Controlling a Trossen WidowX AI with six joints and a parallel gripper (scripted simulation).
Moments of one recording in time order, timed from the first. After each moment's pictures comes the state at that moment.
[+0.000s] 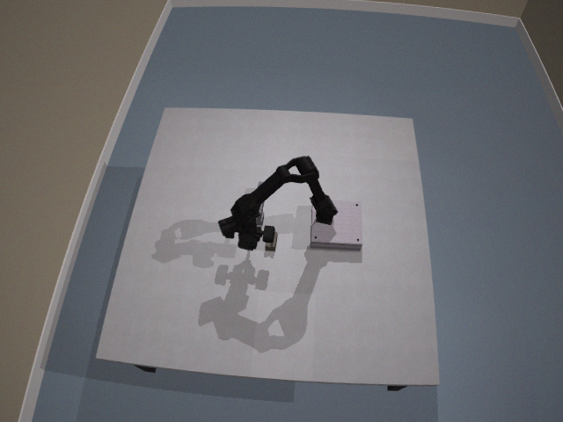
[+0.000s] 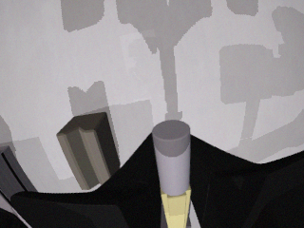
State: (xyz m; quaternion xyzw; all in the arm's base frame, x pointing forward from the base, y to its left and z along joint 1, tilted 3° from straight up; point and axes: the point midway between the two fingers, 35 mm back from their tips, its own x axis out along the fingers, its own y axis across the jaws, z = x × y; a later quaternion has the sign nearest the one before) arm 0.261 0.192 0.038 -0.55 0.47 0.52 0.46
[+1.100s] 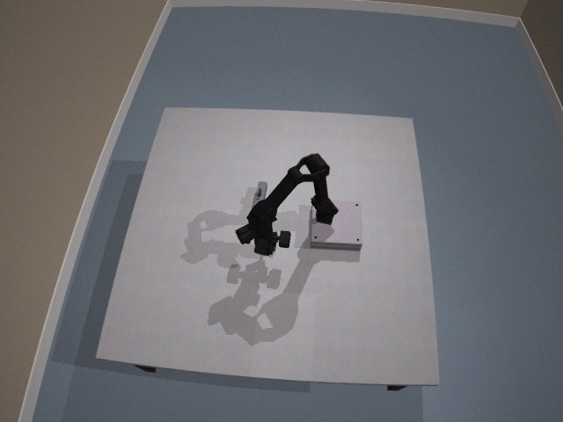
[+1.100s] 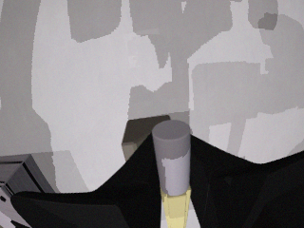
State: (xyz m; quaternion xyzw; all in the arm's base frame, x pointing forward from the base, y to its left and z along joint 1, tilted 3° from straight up) arm 0.198 0.191 0.021 -0.55 0.48 0.52 0.46
